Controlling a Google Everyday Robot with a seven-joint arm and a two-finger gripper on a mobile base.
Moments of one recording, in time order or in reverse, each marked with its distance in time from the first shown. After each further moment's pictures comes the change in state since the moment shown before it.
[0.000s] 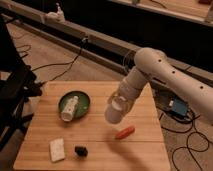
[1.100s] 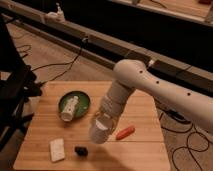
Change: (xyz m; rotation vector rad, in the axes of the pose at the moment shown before) arm -0.120 0.008 0.055 -0.114 -0.132 -0.271
